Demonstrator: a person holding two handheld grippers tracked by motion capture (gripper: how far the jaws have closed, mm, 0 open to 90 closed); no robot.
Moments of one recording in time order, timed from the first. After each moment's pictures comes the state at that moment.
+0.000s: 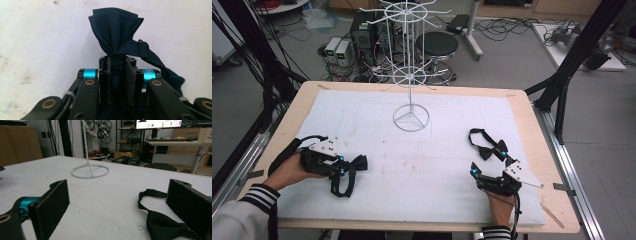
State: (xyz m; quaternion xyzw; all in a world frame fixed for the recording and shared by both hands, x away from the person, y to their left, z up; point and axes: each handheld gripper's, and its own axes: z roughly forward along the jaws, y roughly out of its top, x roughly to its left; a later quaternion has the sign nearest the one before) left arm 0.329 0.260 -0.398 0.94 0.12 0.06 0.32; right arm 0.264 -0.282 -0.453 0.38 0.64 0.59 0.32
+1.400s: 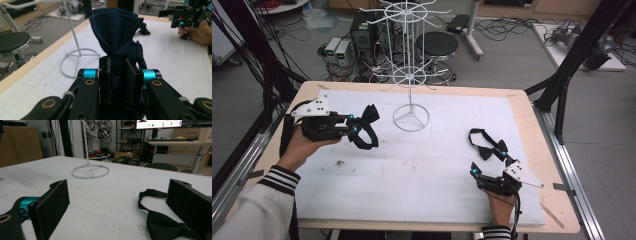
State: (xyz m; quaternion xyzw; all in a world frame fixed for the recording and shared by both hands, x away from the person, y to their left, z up) left arm 0.357 0.239 -0.319 0.81 0.16 0.14 0.54; right arm 0.265 -0.283 -0.453 0.37 0.64 0.60 0.32
